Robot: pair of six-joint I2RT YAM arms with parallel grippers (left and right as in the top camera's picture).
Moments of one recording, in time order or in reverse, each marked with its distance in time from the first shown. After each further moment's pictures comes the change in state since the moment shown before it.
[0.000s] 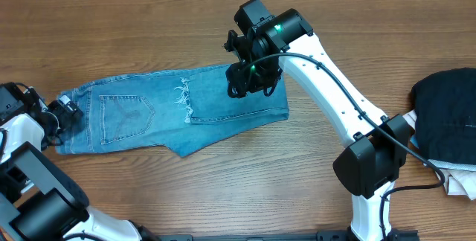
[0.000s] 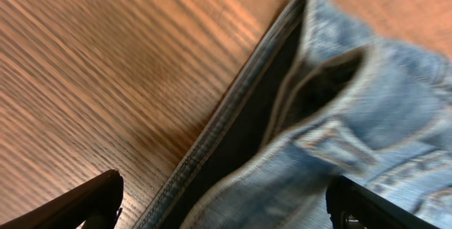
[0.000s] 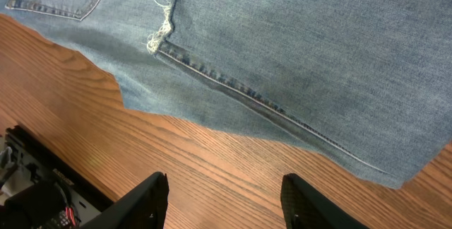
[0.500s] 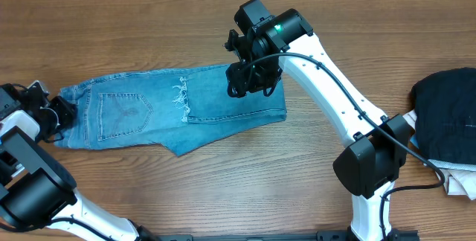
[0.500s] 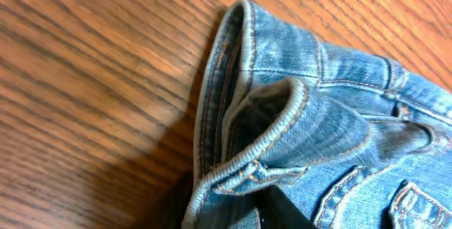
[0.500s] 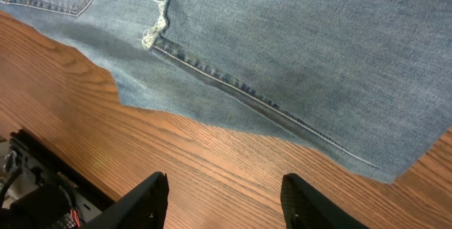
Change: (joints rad) left arm 0.022 0.167 0.076 0.081 0.240 0.111; right arm 0.000 0.000 -0.001 0.000 0.000 0.022
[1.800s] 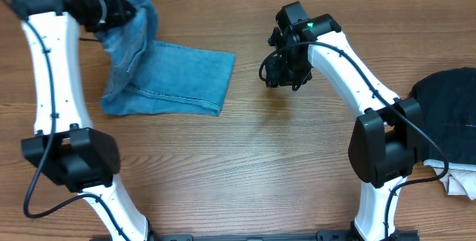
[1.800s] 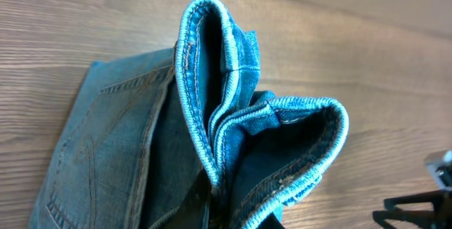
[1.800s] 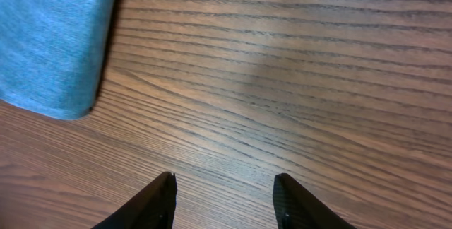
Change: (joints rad) left arm -0.575 0.061 1.046 -0.842 0.060 -0.087; right arm -0.200 0.008 -0.253 0.214 0.104 0.048
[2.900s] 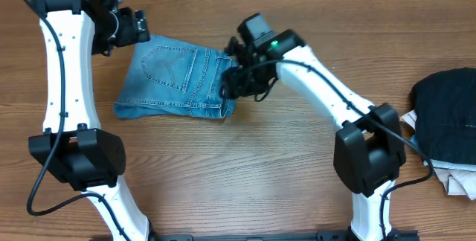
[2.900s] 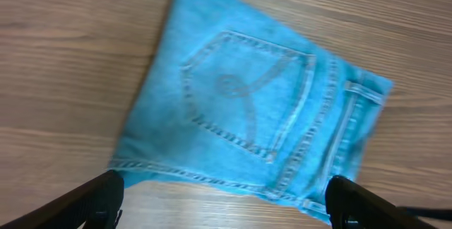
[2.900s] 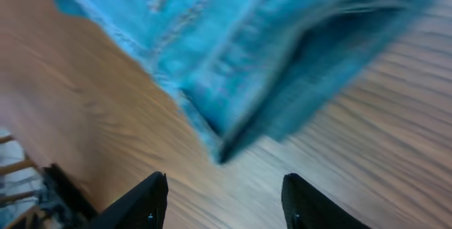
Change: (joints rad) left arm -0.045 0.000 0.000 -0.224 -0.278 -0.051; right arm 0.185 0.000 -0.031 0.203 -0.254 0.071
